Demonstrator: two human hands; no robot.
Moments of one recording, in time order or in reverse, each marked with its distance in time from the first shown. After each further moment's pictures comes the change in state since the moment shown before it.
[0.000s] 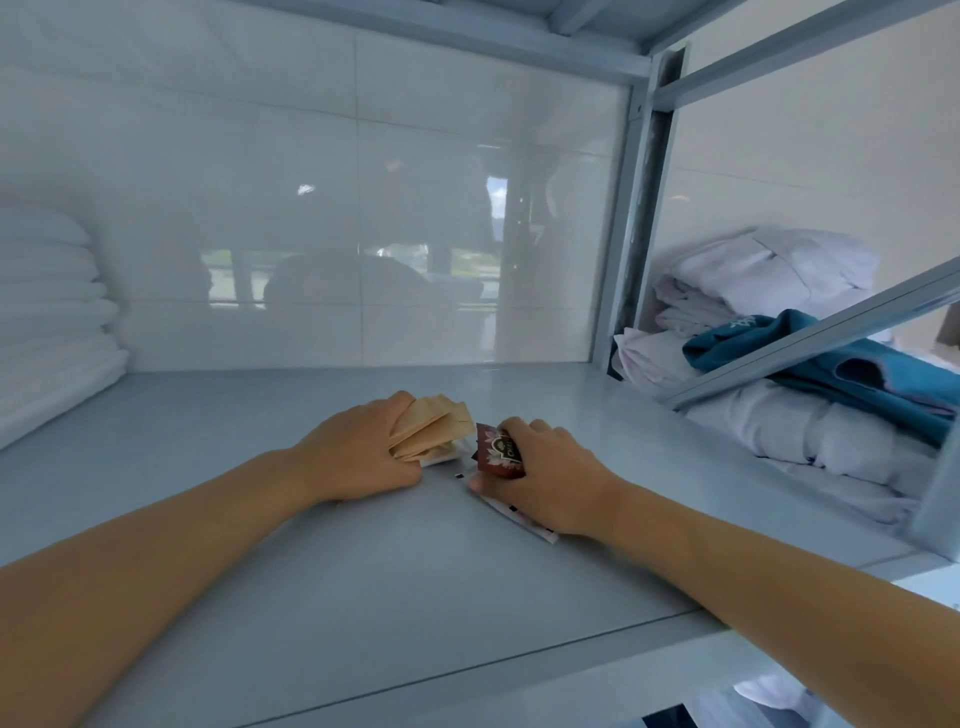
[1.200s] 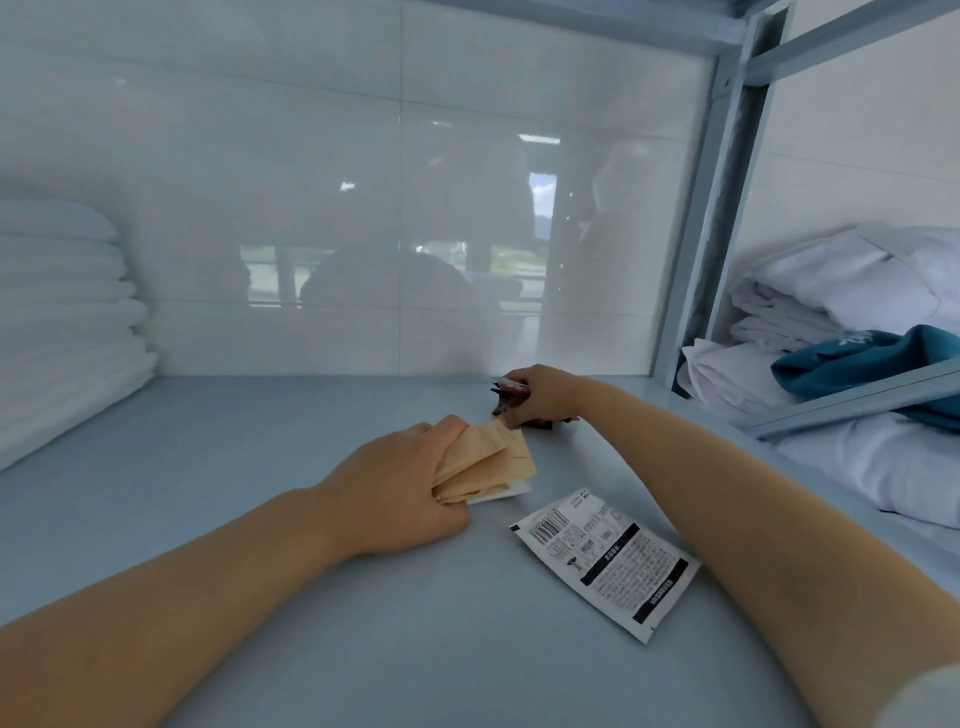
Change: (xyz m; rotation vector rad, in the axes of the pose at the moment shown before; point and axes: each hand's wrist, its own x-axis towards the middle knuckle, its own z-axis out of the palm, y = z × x) left_hand 0.010 -0.008 0.007 0.016 0.031 0.052; right_hand 0.251 0.048 0.016 0.081 -0.216 -0.156
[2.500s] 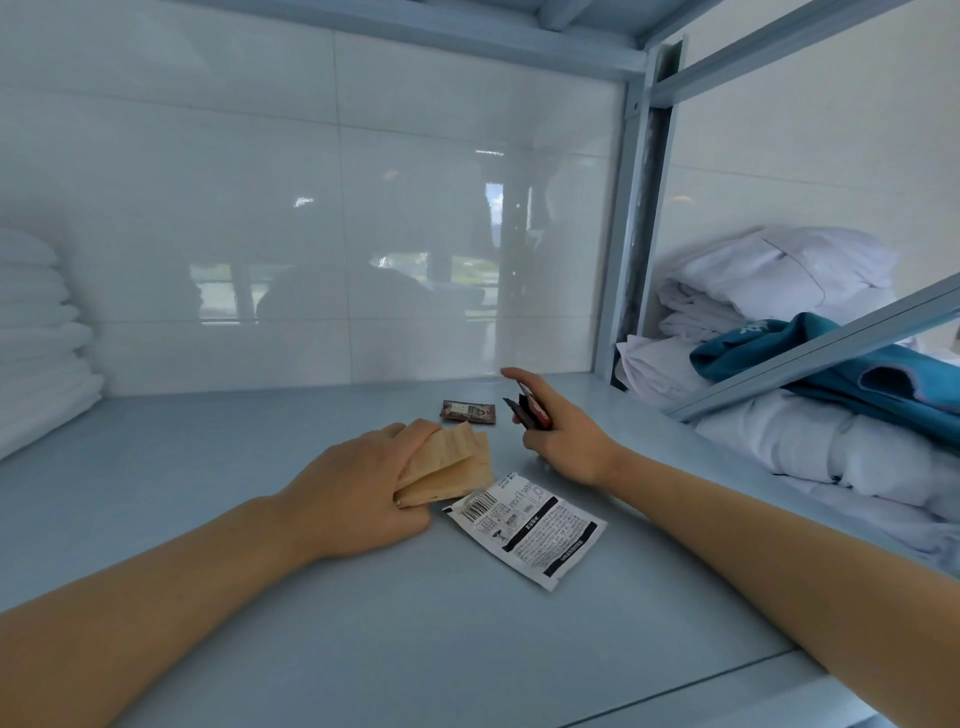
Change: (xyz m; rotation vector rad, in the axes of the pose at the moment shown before) left_hand -0.007 0.031 0.002 0.067 0.044 0.107; right_hand -0.165 0.003 0.014 0.423 0.352 -0.091
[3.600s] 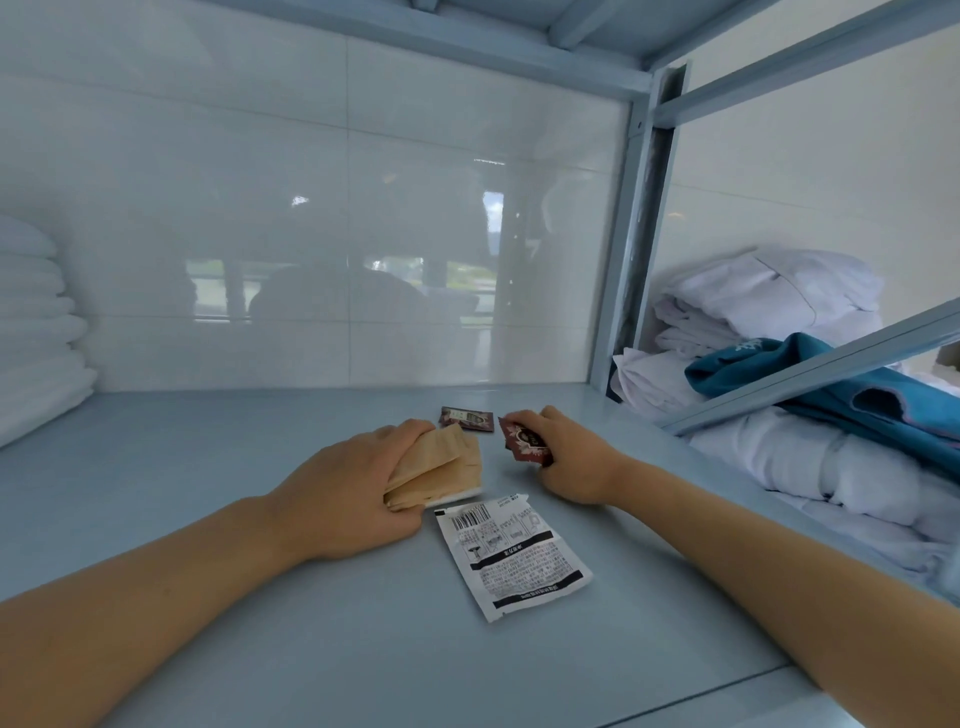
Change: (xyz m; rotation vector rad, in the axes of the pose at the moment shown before) left_hand -0.004 -0.009 -0.003 -0.081 0.027 0.016; right_hand -0.001 0.003 -0.004 -0.491 -0.178 0.054
